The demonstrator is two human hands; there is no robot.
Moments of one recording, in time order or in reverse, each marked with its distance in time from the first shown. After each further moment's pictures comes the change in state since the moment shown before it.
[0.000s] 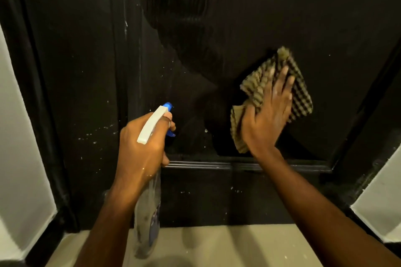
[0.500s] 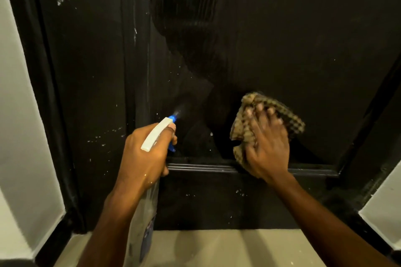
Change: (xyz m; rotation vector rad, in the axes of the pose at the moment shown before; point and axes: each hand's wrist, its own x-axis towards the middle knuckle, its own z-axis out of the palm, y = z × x) left_hand -0.001 -0.006 -0.010 0.069 -0.080 -0.083; right_hand -0.044 0.050 0.004 -0.165 -0.154 -0.421
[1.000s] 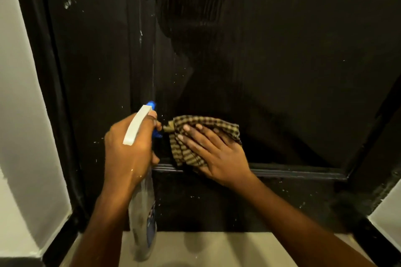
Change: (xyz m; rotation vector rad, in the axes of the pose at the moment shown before) left_hand 0.001 0.009 -0.019 -0.025 0.259 0.135; right_hand 0.011 -0.086 0.019 -0.043 -0.078 -0.514
